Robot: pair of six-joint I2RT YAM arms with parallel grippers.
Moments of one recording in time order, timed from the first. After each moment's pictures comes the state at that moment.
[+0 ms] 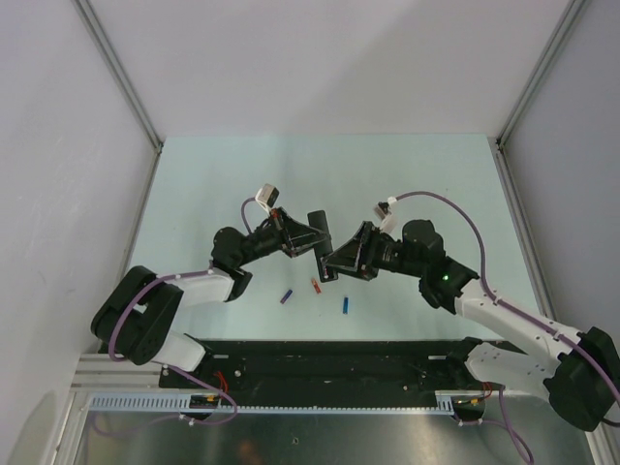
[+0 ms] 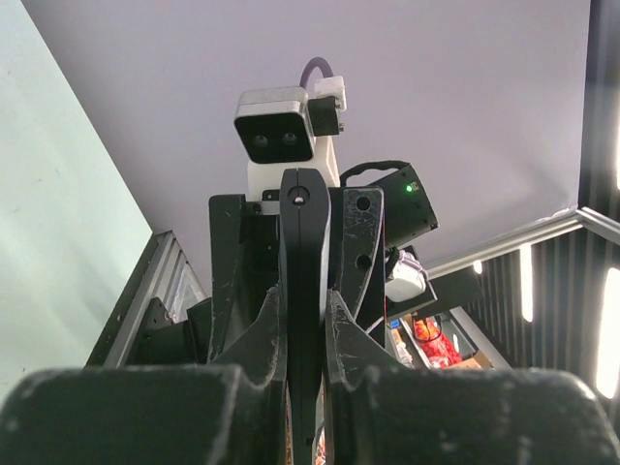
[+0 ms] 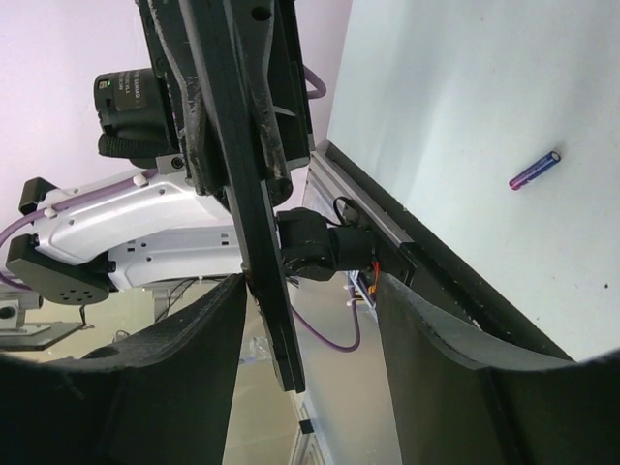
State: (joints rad) left arm -0.53 1.44 0.49 1.30 0.71 -1.57; right arm 0.71 1.03 0.66 0.14 -0.47 1.16
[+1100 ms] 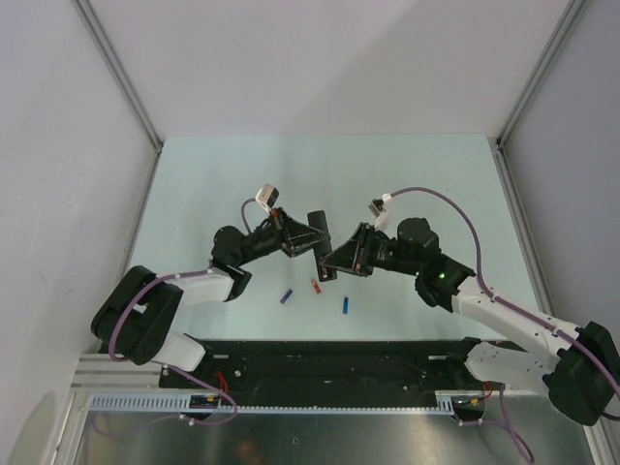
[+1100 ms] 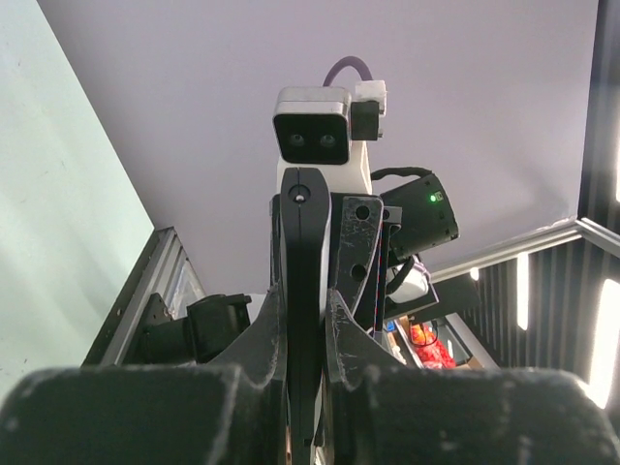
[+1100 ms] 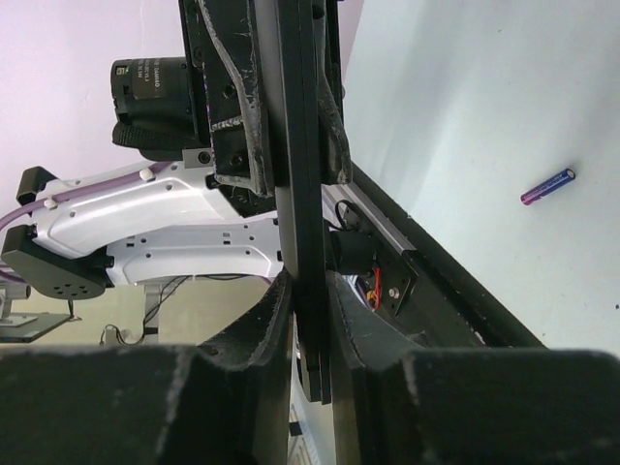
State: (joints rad) left arm -0.52 1.44 0.49 1.27 0.71 -1.58; right arm 0.75 1.06 0.70 0.16 -0.44 1.13
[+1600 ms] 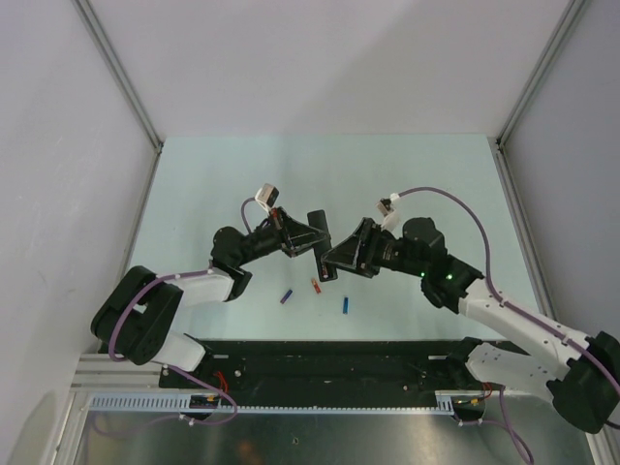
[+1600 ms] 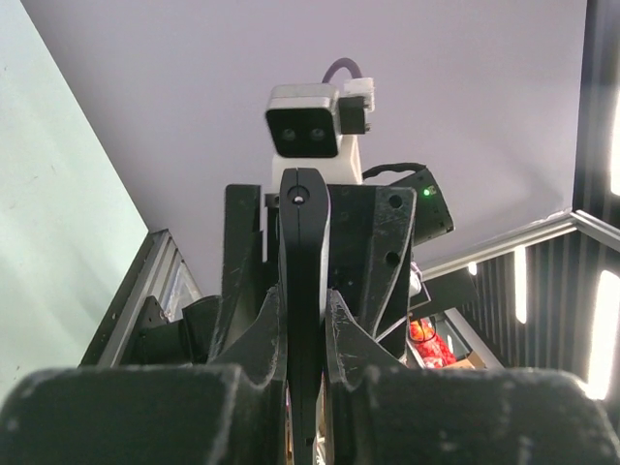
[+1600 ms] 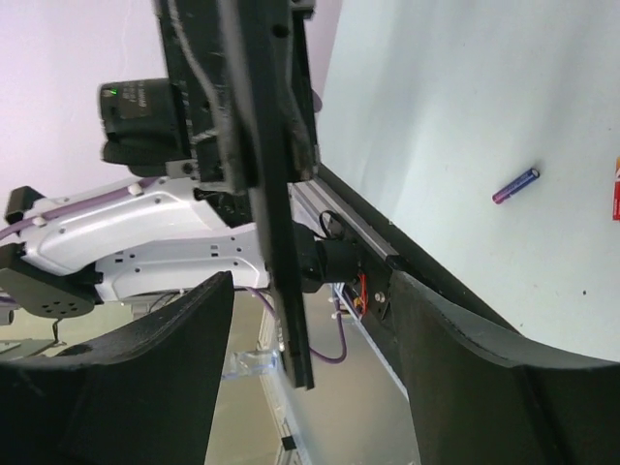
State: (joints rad) left arm -0.53 1.44 0.49 1.29 0.71 -1.59; right arm 0.74 1.03 0.72 0.06 -0.40 1.11
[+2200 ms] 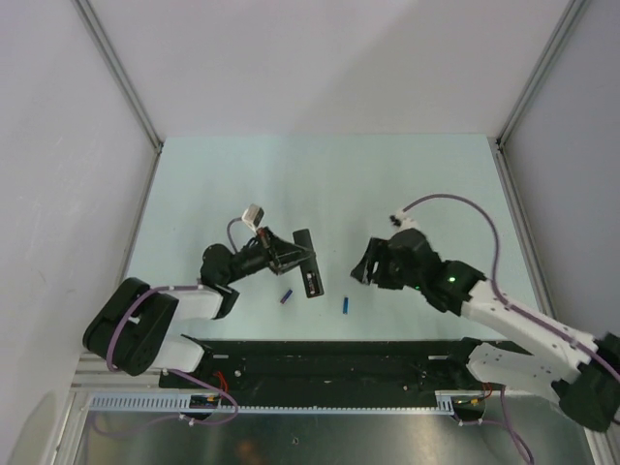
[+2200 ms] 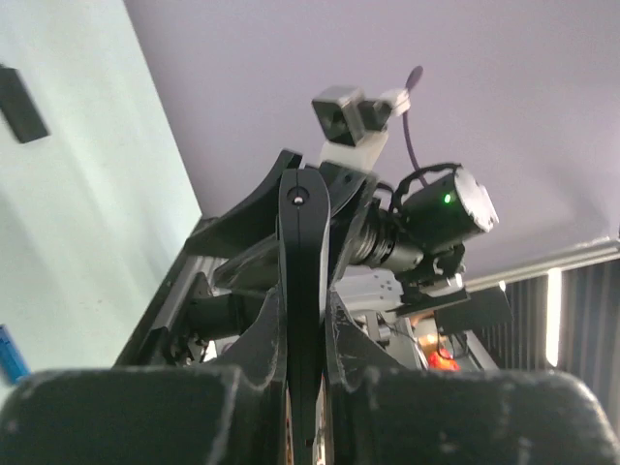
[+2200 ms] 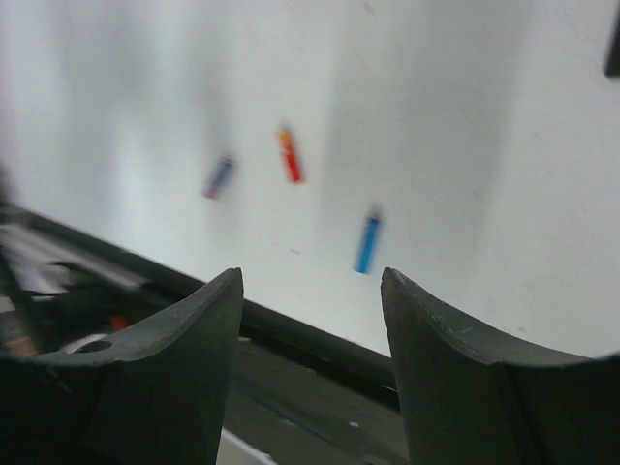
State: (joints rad) left arm -0.46 1.39 0.32 1.31 0.72 -1.53; right arm 0.78 0.94 0.77 -0.43 0.05 0.85
